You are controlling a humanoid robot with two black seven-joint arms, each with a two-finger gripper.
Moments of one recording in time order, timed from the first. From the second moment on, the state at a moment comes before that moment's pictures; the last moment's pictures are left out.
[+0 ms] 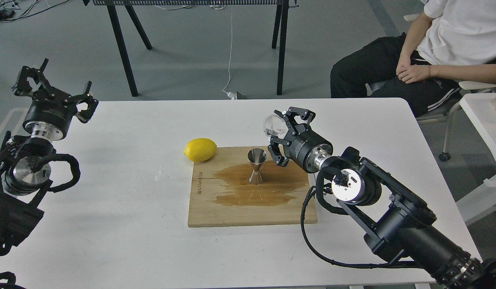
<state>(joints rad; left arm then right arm) -0.52 0.42 -1.12 -0.75 0.02 -0.35 -0.29 0.50 -0.06 0.84 1.27 -0.28 -0.25 -0.08</state>
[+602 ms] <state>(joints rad) -0.52 0.42 -1.13 -0.75 0.02 -0.36 -0.29 0.50 -0.05 0.72 1.34 -0.68 -0.31 -0.07</state>
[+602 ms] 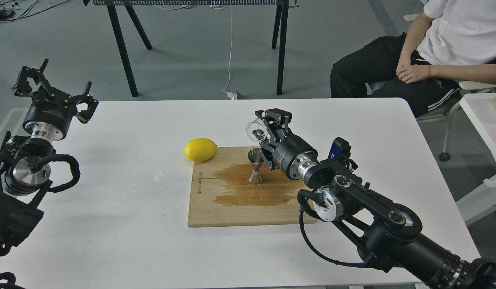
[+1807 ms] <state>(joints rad) -0.52 0.42 -1.12 -0.75 0.02 -0.35 -0.29 0.51 -0.07 0.59 1.27 -1.10 -0.36 -0.07</state>
